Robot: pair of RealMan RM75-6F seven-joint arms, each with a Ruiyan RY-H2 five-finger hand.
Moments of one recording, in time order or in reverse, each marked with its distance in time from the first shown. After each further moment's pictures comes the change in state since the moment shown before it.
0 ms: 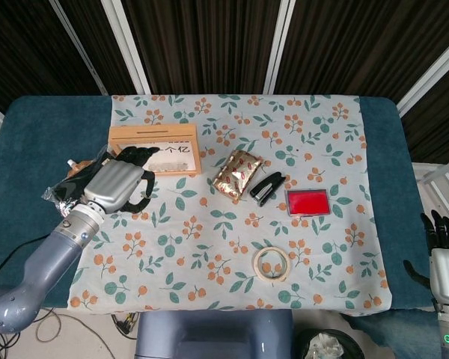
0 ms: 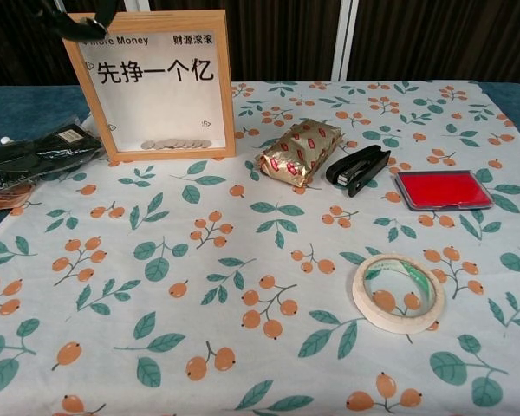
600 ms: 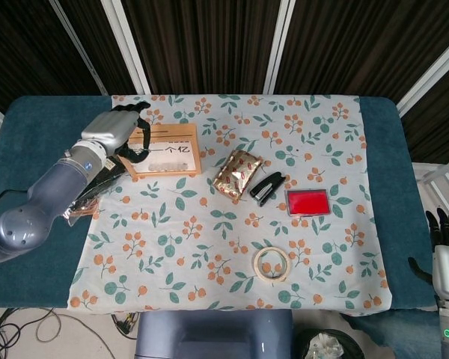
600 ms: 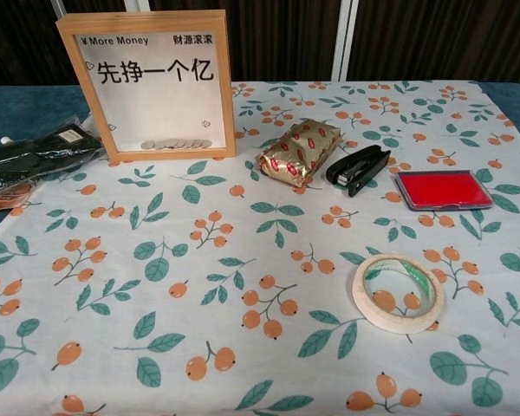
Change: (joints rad) left arm -0.490 0.066 0.210 0.417 -0.631 -0.390 0.031; right arm 0.013 -0.032 0.020 0.050 0.045 -0.019 -0.036
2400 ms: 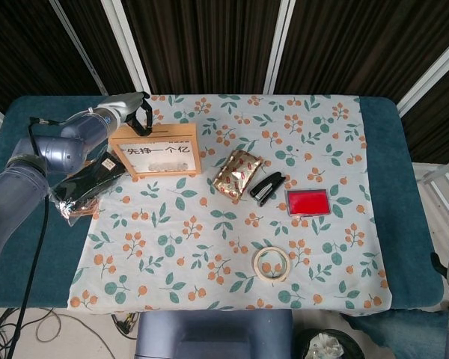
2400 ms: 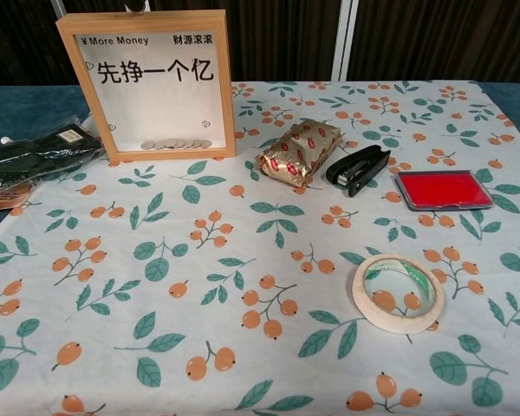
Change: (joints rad) left arm -0.134 -0.461 0.313 0.889 0.454 -0.574 -0.742; right arm 0.016 -0.074 0.056 0.151 0.108 0.002 -0.107
